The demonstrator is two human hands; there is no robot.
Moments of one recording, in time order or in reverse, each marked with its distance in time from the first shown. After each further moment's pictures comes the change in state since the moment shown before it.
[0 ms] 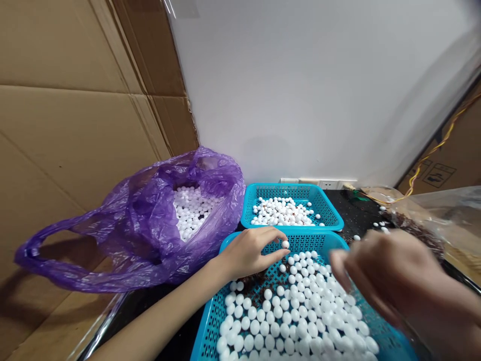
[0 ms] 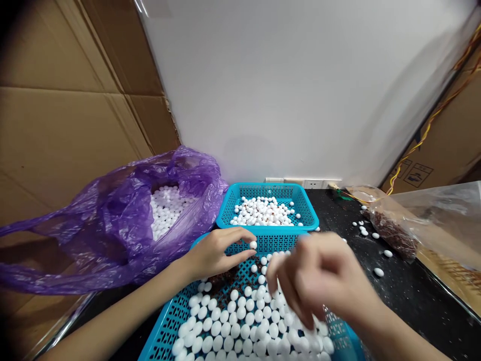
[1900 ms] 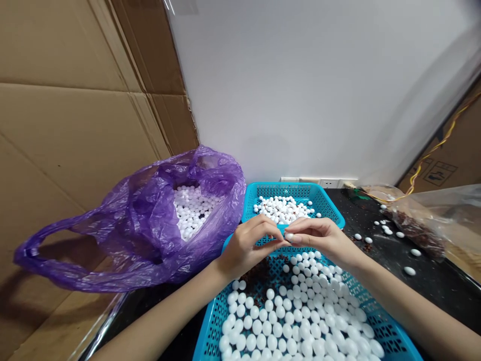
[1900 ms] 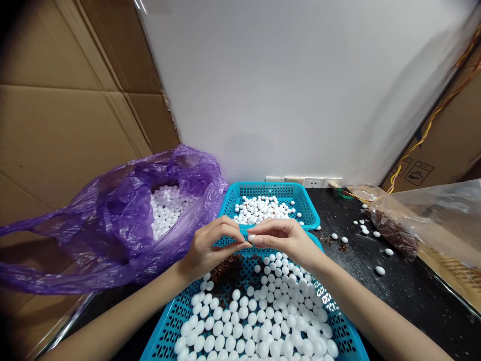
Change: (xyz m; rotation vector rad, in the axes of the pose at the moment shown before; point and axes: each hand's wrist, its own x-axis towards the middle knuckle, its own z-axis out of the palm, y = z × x) left_hand 0.002 0.003 -0.004 -0.099 0.435 0.287; right_hand 0.041 0.059 0.006 0.247 -0.121 0.226
